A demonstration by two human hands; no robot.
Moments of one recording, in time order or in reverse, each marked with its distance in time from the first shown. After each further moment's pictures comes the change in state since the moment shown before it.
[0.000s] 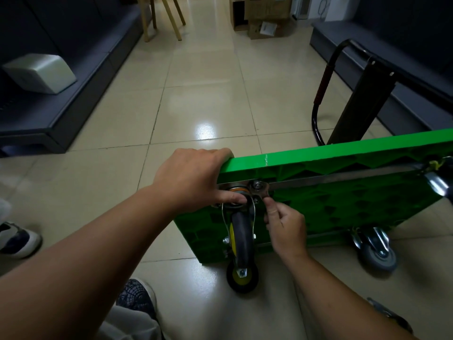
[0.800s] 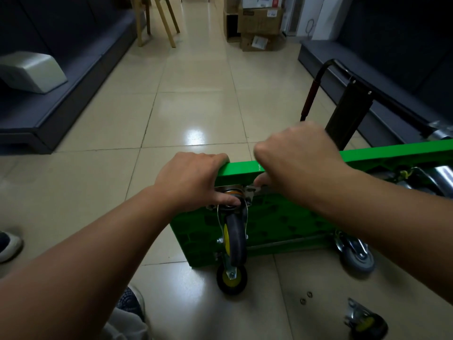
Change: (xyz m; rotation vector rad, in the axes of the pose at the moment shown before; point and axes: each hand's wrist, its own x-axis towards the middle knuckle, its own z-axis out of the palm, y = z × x) left_hand 0.001 0.000 0.002 0.000 0.028 0.018; right_hand 0.054 -0.201 -0.101 -1.380 -0.232 -0.875
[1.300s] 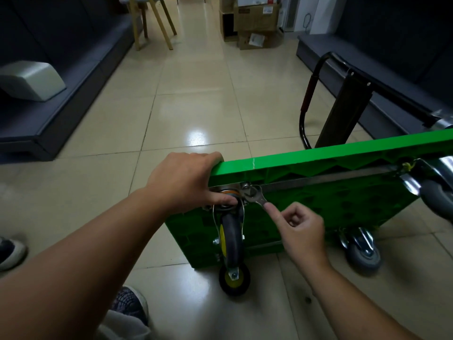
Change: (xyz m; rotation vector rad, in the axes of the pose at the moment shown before) left_hand 0.001 0.001 -0.002 -0.024 -0.034 -0.031; right_hand -0.088 -0.095 0.165 1.633 0.421 0.982
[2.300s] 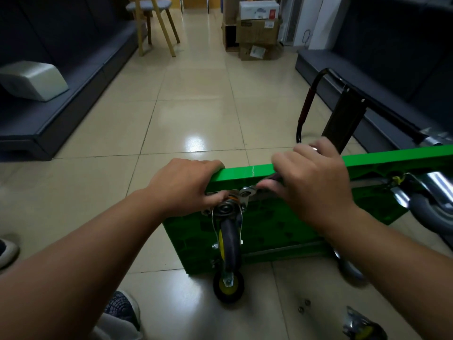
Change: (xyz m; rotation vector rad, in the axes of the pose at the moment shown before) left_hand -0.005 -0.007 0.000 -0.055 0.043 0.084; right_hand 0.063 -0.131 -0.024 -1.181 -0.021 -1.137
